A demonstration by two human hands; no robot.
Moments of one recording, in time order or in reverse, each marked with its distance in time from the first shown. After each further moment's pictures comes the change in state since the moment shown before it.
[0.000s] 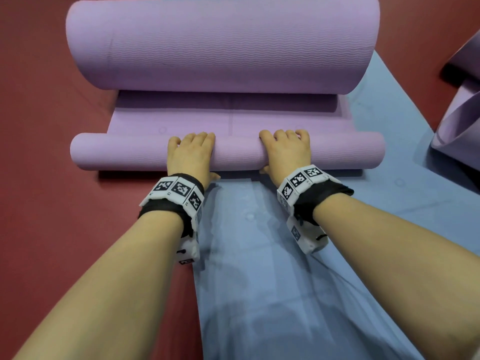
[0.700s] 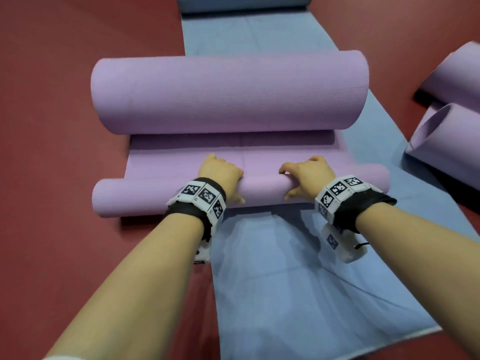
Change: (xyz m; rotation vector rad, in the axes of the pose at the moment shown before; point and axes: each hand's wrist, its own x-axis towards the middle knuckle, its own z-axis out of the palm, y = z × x) left_hand -0.067 0.021 -0.042 0.191 -0.218 0.306; right_hand -0.077 0.019 -0.053 -0.042 -0.340 -0.147
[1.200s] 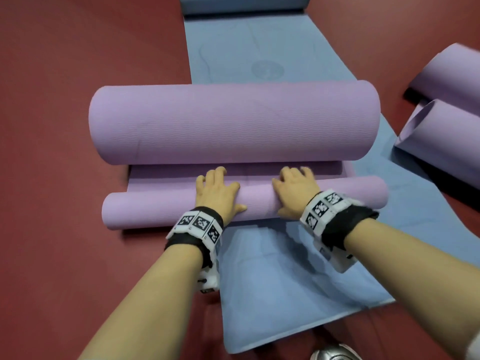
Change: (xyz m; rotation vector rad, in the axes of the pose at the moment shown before) left_hand -0.065 0.036 0.034 -0.308 0.090 -0.229; right_hand -0.053 -0.053 0.012 -0.217 -0.018 -0.016
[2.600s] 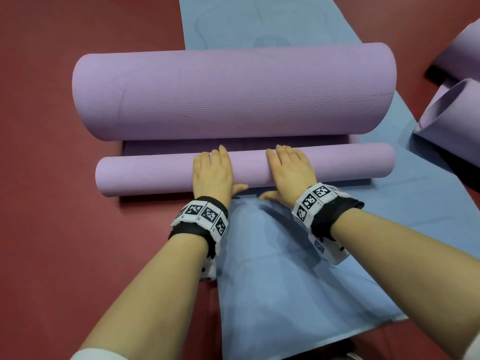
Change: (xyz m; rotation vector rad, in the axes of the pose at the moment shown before) left_hand 0.041 -0.002 0.026 0.188 0.234 -0.184; right_hand 0.048 -0.001 0.028 0.150 0.199 0.047
